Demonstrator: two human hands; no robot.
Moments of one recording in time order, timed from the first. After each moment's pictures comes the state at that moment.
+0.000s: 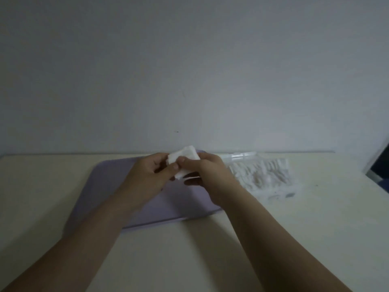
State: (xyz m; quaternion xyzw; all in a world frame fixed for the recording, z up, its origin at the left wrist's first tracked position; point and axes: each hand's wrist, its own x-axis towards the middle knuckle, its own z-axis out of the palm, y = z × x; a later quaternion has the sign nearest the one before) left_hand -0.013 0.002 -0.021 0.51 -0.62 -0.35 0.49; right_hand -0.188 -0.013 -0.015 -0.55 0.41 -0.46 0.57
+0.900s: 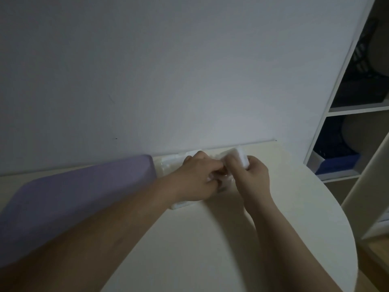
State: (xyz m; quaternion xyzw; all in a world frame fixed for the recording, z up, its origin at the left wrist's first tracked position) left_hand -0.263 -0.024 -0.016 0.38 -0.90 -0.16 0.15; right_hand -0.423 0.021 -0.042 -0.44 0.59 -0.62 0.27
